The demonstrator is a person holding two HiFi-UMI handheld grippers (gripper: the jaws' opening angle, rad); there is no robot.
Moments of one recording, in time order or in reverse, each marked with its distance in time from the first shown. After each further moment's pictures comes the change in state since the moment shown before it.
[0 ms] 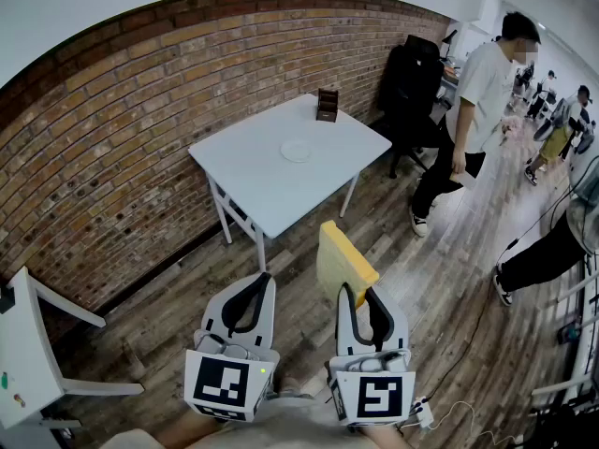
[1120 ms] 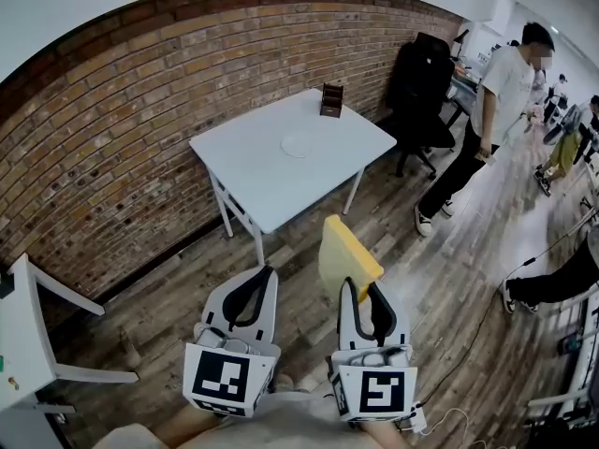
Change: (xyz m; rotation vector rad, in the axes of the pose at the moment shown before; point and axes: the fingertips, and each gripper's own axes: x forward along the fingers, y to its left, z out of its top) left arm 0.028 -0.031 -0.004 0.005 0.004 0.032; right arm 0.006 -0.043 -0.017 0.035 -0.006 0.029
